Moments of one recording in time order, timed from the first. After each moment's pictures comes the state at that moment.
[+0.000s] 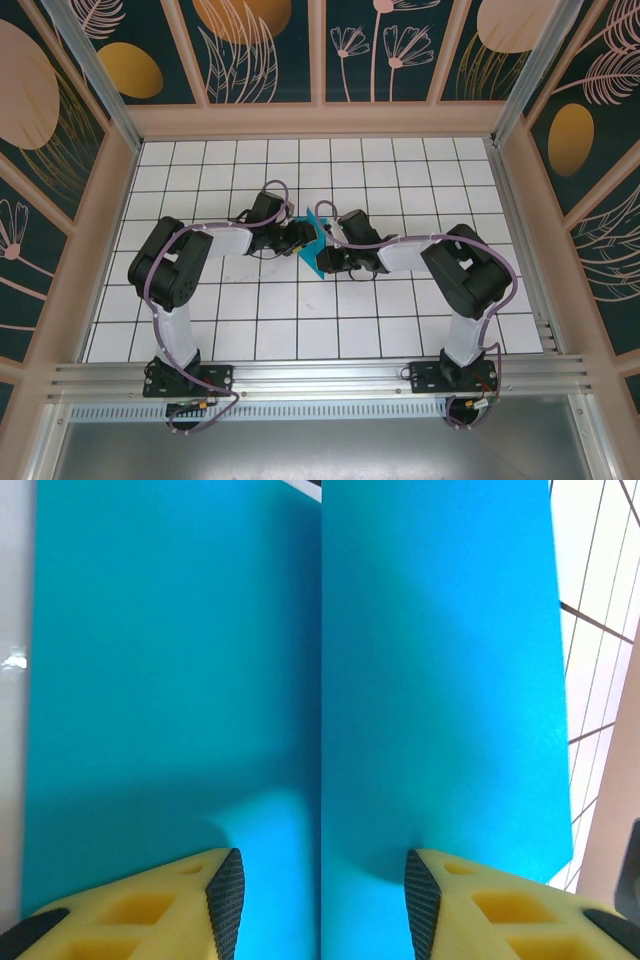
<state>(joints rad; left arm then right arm) -0.48 1.91 0.99 0.05 0.50 -0.89 0.68 1.83 0.87 0.08 -0.40 0.46</state>
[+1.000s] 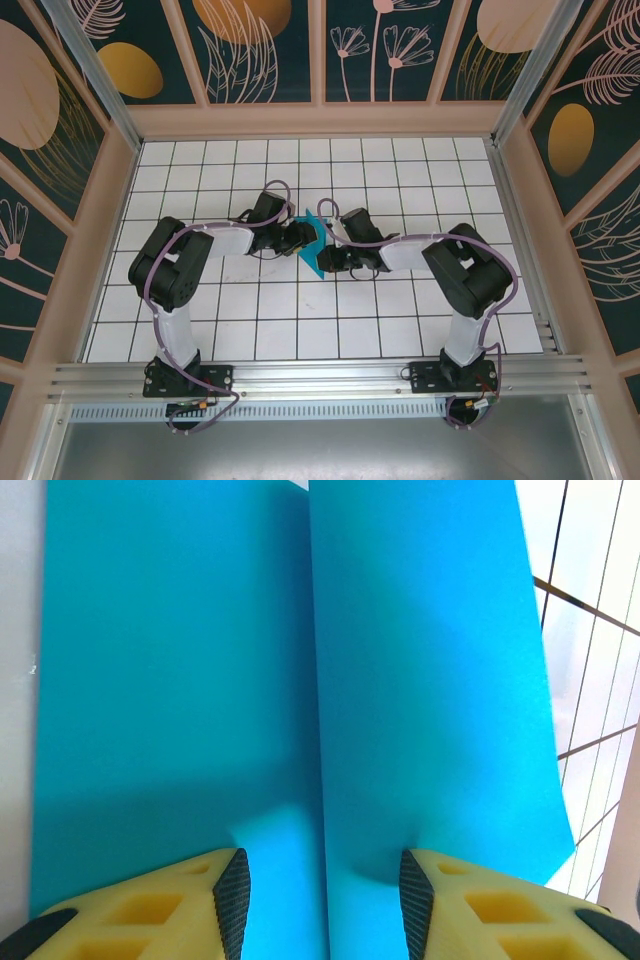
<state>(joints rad) -0.49 1.92 1.00 0.03 0.47 -0.87 0.66 1.83 0.87 0.08 -0.47 0.47</state>
